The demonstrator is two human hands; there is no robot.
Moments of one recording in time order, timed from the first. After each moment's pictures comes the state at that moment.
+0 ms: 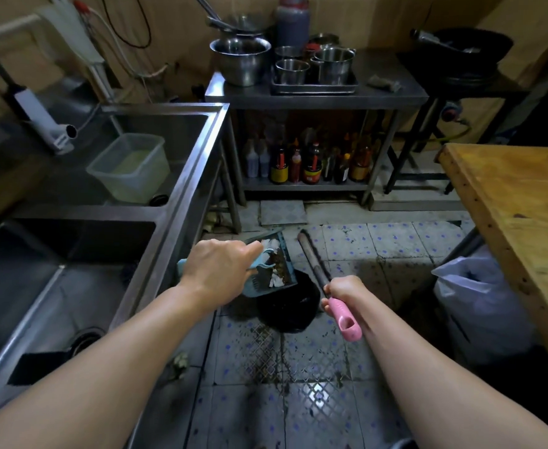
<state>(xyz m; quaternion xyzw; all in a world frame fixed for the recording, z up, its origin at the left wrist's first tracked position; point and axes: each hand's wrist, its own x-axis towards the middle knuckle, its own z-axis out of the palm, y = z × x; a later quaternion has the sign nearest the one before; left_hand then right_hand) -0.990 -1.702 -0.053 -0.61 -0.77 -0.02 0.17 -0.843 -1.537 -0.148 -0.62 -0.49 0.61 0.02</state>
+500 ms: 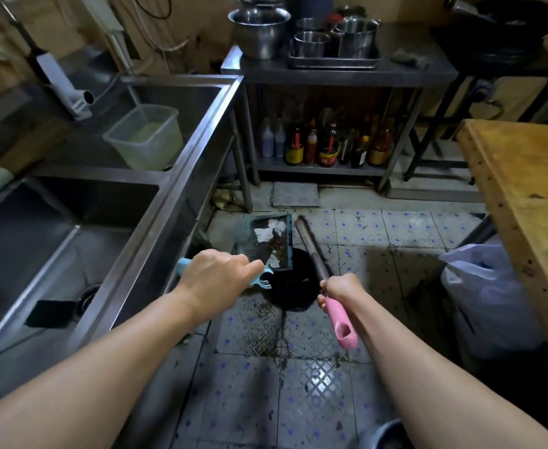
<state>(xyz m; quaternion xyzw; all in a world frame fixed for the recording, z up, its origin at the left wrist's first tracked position) -0.930 -1.730 -0.097 -0.65 -0.75 0.06 0.14 -0.802 -1.552 -0.183 -0.58 -0.51 0.63 0.01</state>
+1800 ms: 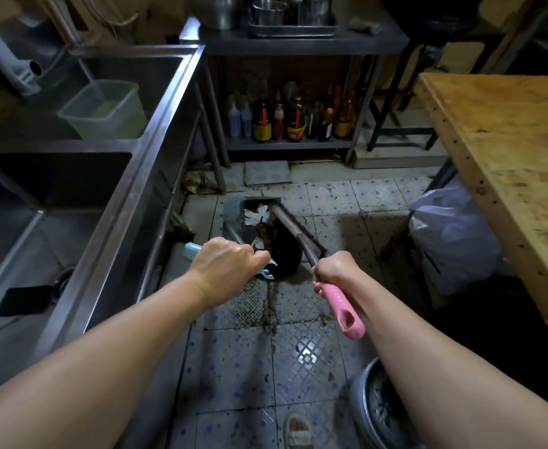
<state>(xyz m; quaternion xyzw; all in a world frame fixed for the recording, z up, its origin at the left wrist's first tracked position) -0.882 -1.768 -0.132 -0.71 -0.69 0.08 0.10 -0.743 -1.621 -0.191 -0.60 -0.56 0.56 0.01</state>
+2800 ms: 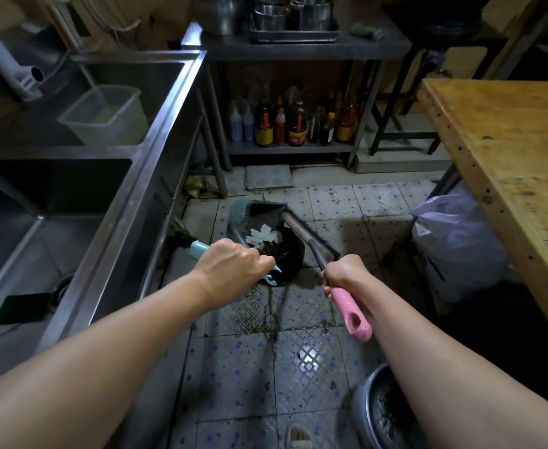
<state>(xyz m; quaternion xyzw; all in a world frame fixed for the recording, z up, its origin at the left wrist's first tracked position) -0.890 -1.754 -0.127 -0.73 -0.66 0.13 0.12 -0.745 -1.605 -0.188 -0.63 -0.57 0.53 0.01</state>
